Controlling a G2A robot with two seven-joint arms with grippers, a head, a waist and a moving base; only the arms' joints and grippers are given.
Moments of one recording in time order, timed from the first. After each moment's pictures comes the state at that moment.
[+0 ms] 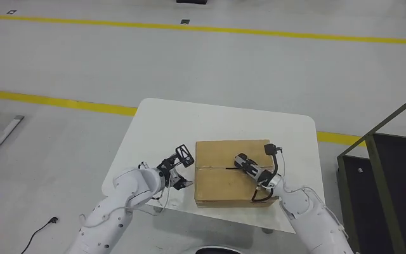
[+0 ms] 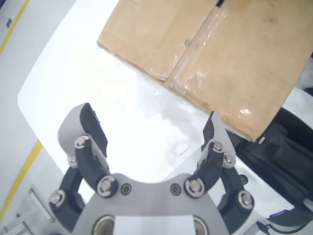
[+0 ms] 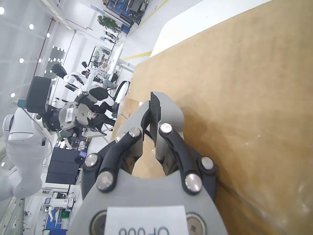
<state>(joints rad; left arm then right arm) 1.13 -1.12 -1.08 -1.70 1.28 -0.52 -0.80 -1.19 -1.17 1.16 -1.24 -0.20 -0.46 0.36</state>
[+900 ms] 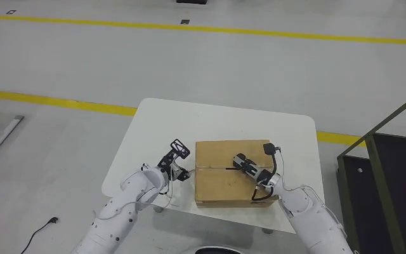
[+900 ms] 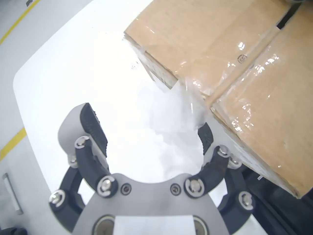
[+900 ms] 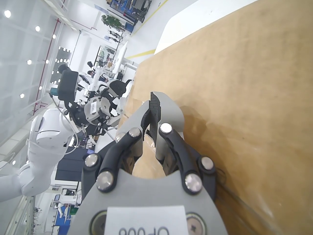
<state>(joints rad) 1.07 -1.17 -1.02 -1.48 1.27 -0.29 -0.53 -1.17 -1.19 1.16 -1.20 -0.16 -0.47 0.40</state>
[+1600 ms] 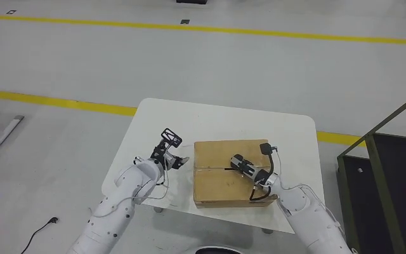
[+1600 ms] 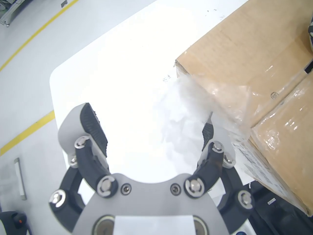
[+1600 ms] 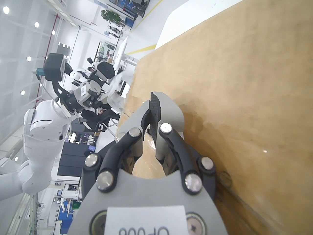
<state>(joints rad) 1.04 -1.17 -1.06 -1.50 1.34 -0.20 -0.53 -1.15 -1.20 1.14 -1.19 -0.16 -0.47 0.43</state>
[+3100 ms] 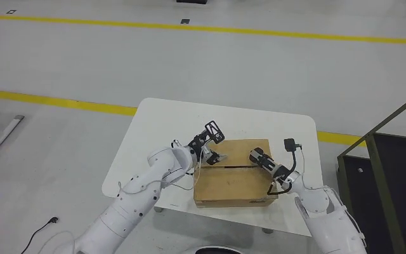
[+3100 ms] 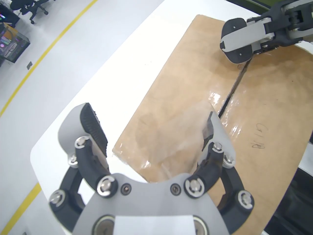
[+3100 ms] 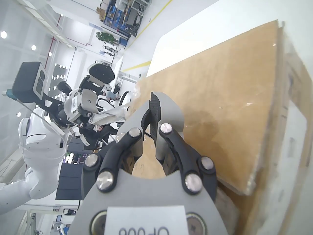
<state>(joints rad) 0.78 -1.30 -0.79 -1.38 1.26 -0.38 -0.47 -1.29 -1.15 1.38 -1.40 -0.12 -0.34 0.48</state>
